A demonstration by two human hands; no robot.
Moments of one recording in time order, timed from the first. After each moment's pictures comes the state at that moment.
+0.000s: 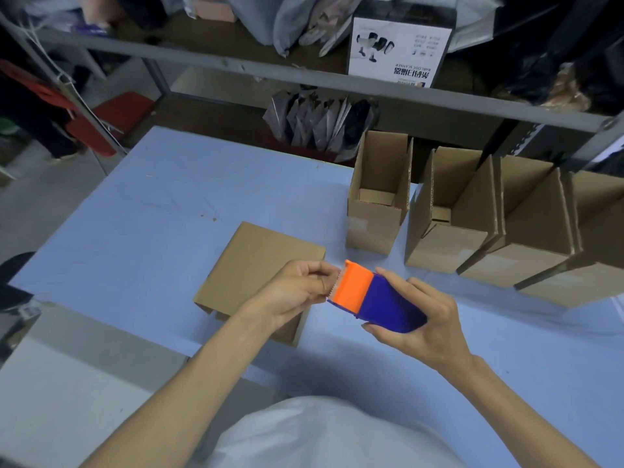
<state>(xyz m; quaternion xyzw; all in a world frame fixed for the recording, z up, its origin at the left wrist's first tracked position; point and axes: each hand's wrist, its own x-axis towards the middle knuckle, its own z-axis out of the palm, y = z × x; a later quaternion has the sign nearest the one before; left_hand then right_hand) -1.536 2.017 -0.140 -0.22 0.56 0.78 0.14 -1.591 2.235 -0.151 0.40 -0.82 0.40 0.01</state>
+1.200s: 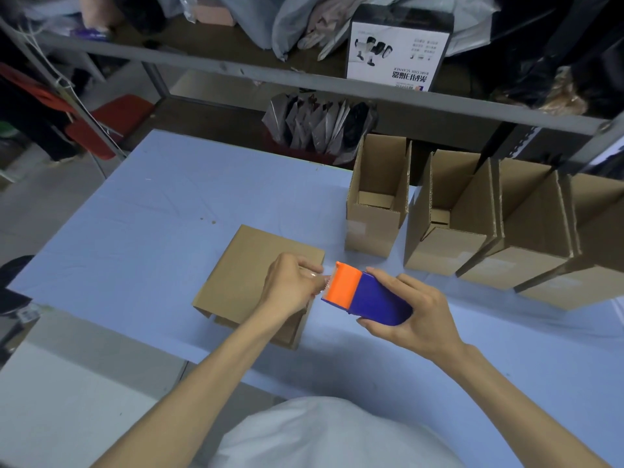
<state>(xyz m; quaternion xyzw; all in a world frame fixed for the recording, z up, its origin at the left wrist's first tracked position) -1.544 2.015 -0.144 -0.33 0.79 0.51 0.03 -1.604 2.227 -0.157 0.40 -0.85 0.34 -0.04</state>
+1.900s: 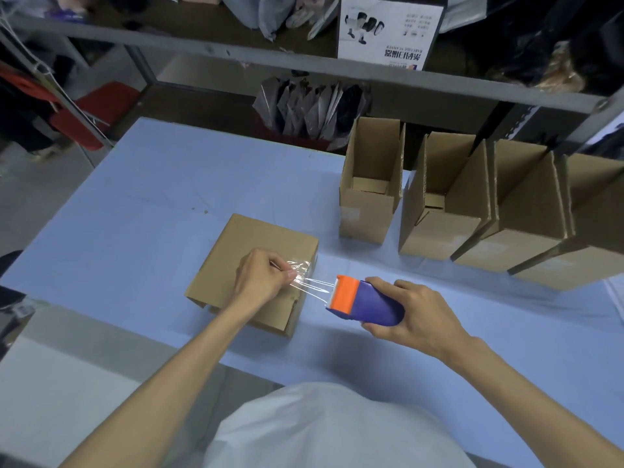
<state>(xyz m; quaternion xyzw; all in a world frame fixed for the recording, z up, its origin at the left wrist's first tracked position) -1.534 1.986 -0.178 -0.36 0.84 0.41 0.04 -1.604 2.246 -0.176 0.38 -0.89 0.20 -0.12</state>
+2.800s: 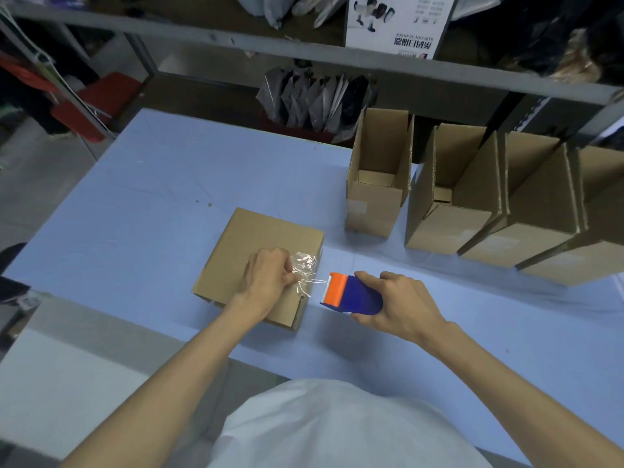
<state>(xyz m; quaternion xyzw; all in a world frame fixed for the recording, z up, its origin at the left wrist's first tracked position) -1.532 1.980 -0.196 -0.25 0.94 0.24 0.07 -1.604 2.212 -0.197 0.40 -0.90 0.12 -0.14</state>
